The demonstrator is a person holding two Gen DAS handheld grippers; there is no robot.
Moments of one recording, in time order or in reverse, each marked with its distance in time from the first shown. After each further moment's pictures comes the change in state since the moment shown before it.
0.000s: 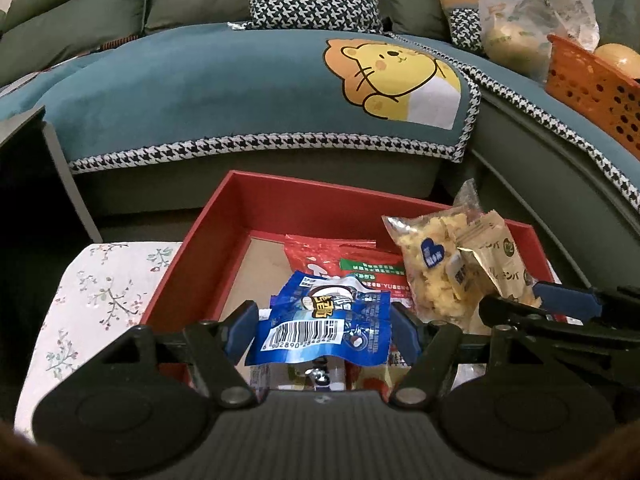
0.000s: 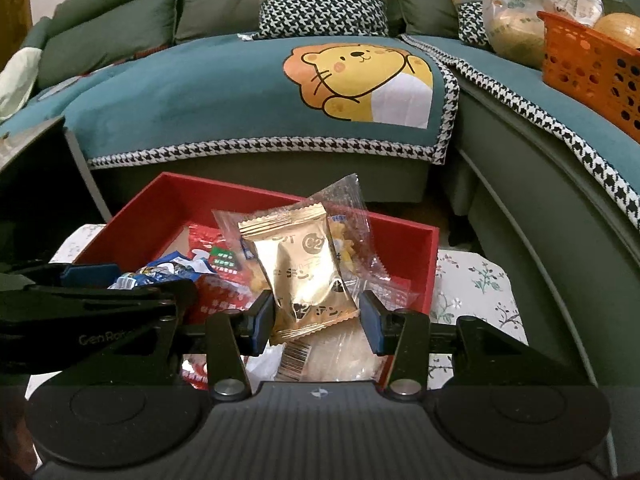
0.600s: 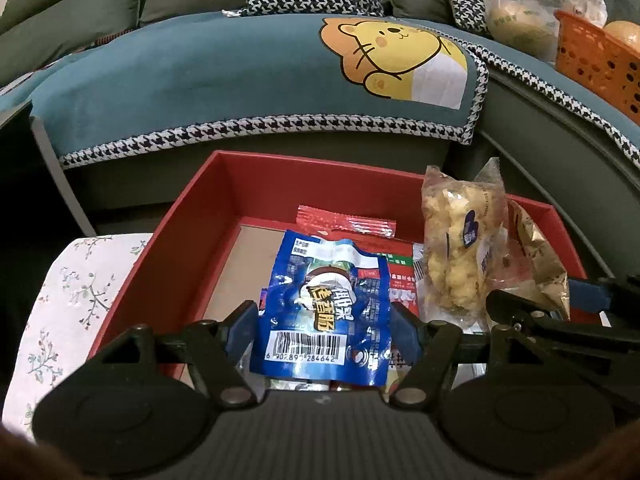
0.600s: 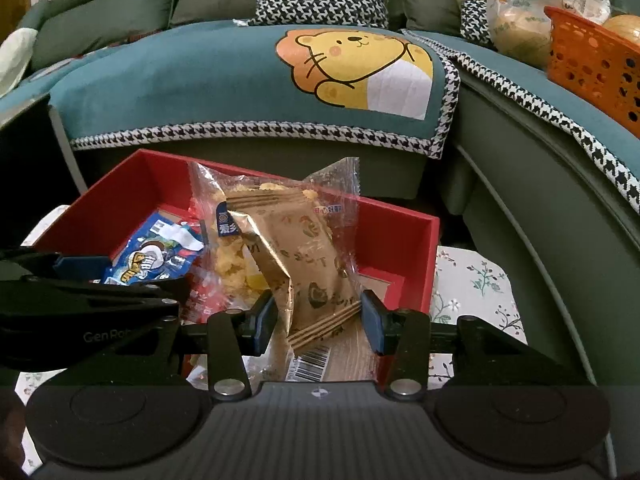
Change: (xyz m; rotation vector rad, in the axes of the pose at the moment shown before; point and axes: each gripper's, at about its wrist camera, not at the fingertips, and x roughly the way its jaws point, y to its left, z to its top) left arm 0.031 -0.004 -0.005 0.021 0.021 0.028; right arm 0.025 -0.002 -0.007 -0.040 0.009 -0.039
